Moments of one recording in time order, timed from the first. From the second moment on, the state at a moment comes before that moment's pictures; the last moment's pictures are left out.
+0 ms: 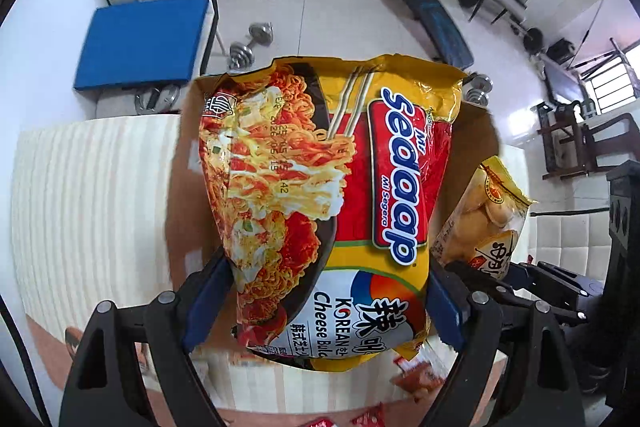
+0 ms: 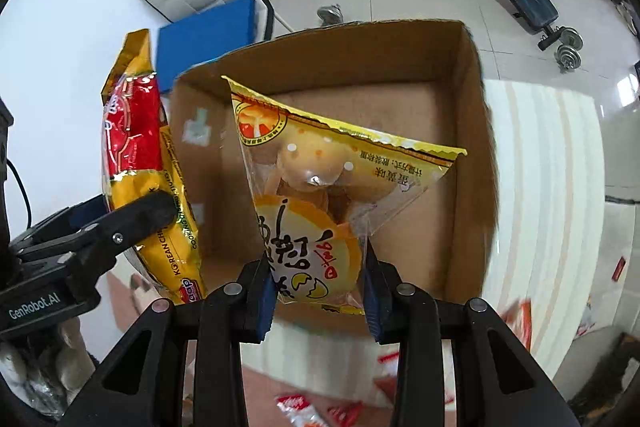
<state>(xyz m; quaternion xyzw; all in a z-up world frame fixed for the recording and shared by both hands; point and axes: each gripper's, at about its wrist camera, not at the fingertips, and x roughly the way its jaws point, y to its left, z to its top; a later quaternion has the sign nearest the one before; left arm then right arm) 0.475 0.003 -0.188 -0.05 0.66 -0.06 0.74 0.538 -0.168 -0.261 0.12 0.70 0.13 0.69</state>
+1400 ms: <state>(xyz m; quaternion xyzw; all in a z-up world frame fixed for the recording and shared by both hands) 0.478 0.017 -0.177 -0.03 0.63 -0.06 0.77 0.564 -0.143 -0.268 0.05 0.70 0.08 0.71</state>
